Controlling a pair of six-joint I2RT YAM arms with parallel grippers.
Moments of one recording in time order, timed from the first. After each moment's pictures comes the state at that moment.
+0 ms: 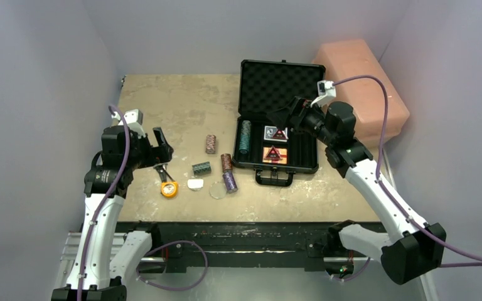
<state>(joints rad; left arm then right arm) -0.02 0.80 0.97 -0.80 0.10 -0.28 0.34 1.09 0.96 -0.02 -0.29 0.61</state>
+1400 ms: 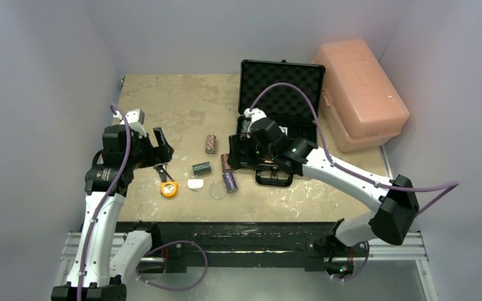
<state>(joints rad) -0.02 0.81 0.97 -0.80 0.12 -0.27 0.84 1.41 1.18 -0.44 0.04 0.49</state>
